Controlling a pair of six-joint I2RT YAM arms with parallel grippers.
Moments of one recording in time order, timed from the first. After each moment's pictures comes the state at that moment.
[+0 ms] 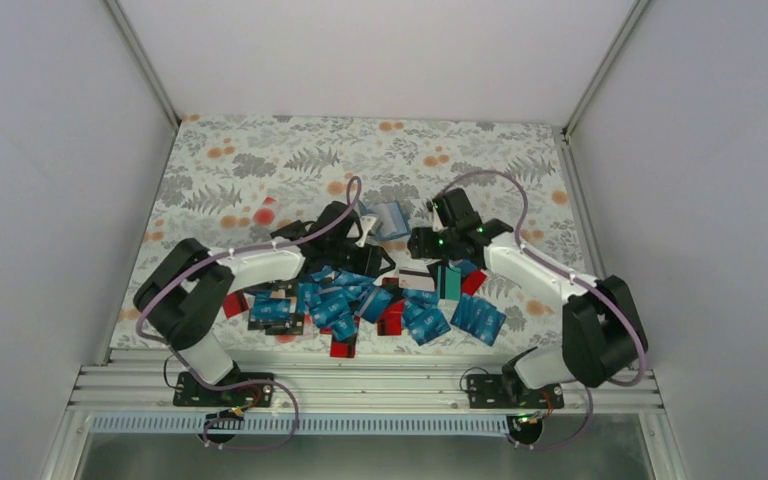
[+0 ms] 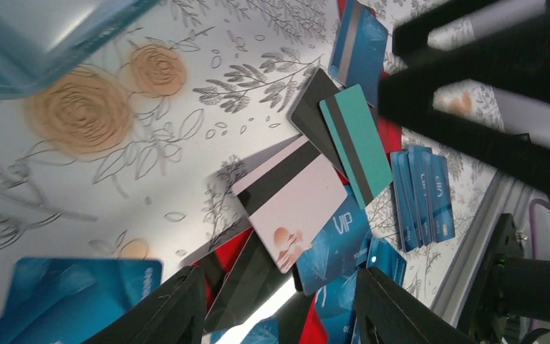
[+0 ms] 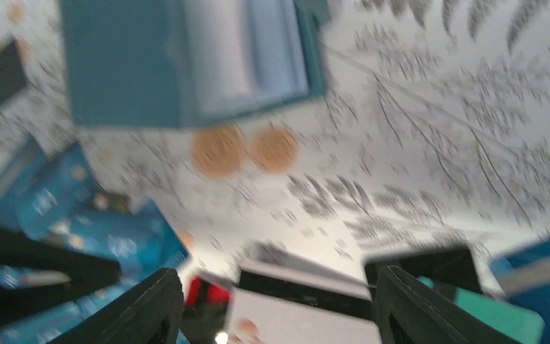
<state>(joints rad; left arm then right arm) -0.71 1.63 0.86 -0.03 0.46 -0.51 0.53 1.46 0.97 -0.48 -0.10 0.47</state>
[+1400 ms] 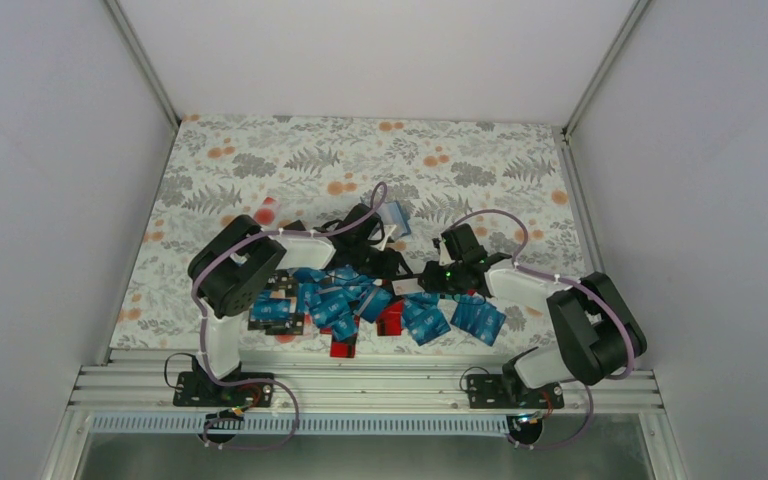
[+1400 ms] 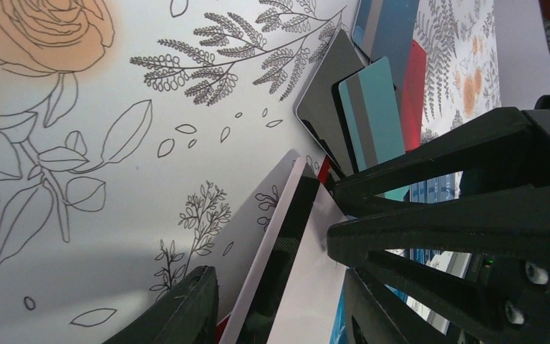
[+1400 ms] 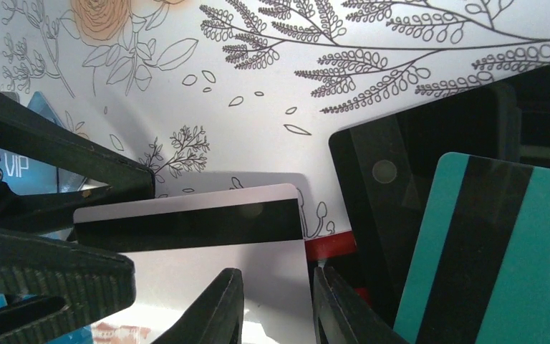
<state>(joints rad) -0.74 1.96 1.04 0.02 0.62 -0.58 0.49 1.44 0.59 -0.24 -0.26 0.54</state>
